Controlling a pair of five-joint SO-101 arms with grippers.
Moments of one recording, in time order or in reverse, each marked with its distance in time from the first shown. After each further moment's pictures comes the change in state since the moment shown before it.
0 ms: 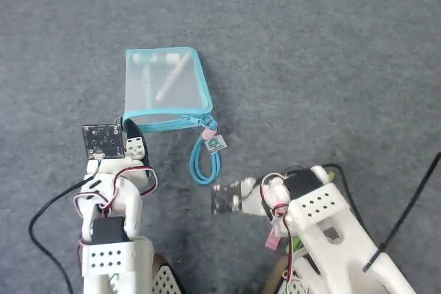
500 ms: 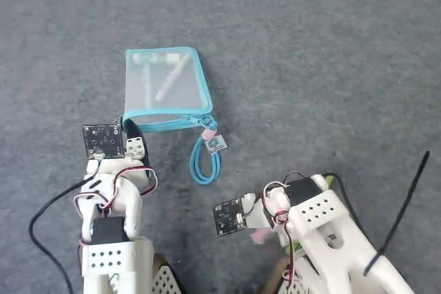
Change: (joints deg) left arm 0.0 0.0 0.0 0.0 0.0; right arm 0.0 -0.2 5.9 -4.1 6.4
